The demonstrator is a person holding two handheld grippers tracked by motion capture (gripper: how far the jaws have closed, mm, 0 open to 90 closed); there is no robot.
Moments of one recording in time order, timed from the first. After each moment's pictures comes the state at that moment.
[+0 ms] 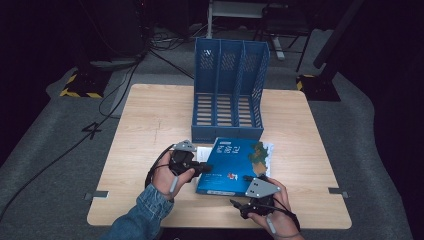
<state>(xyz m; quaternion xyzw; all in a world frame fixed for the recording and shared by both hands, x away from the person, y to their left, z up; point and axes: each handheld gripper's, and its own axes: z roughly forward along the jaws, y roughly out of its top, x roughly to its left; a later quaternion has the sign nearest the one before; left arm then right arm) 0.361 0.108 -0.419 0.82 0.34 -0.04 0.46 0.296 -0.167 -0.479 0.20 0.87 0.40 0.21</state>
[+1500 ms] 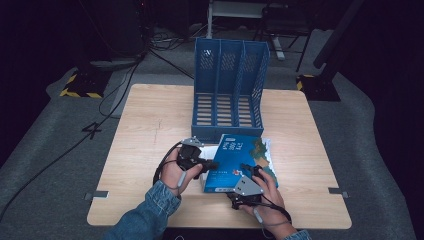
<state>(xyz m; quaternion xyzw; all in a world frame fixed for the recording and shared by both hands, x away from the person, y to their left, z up) 0.373 0.090 -0.429 0.81 0.37 -0.06 0.44 0.321 -0.145 -0.506 0.15 0.86 0.36 0.34</state>
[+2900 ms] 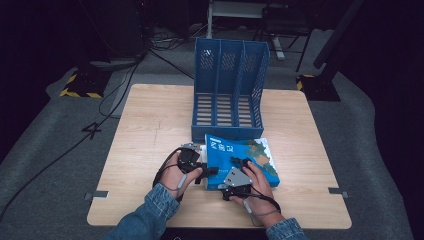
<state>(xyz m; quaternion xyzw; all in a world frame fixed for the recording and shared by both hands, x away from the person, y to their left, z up) 0.373 0.092 -0.457 0.79 0.43 -0.08 0.44 0.347 -0.119 -0.510 0.14 0.85 0.38 0.33</state>
